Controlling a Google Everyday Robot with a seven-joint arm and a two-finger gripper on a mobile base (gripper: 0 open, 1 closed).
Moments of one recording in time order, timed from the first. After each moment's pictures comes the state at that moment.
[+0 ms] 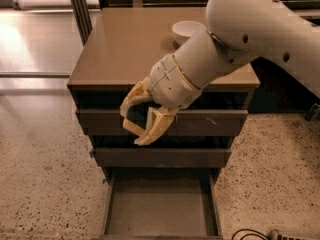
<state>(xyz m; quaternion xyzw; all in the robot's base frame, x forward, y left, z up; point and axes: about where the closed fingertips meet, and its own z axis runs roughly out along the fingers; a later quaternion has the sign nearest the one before) 0.443 0.046 0.894 -0.81 0.44 0.22 0.32</state>
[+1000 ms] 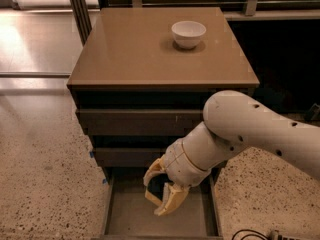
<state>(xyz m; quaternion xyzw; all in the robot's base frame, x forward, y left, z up) 0.366 0.009 0.731 -0.78 0.53 0.23 0.23</state>
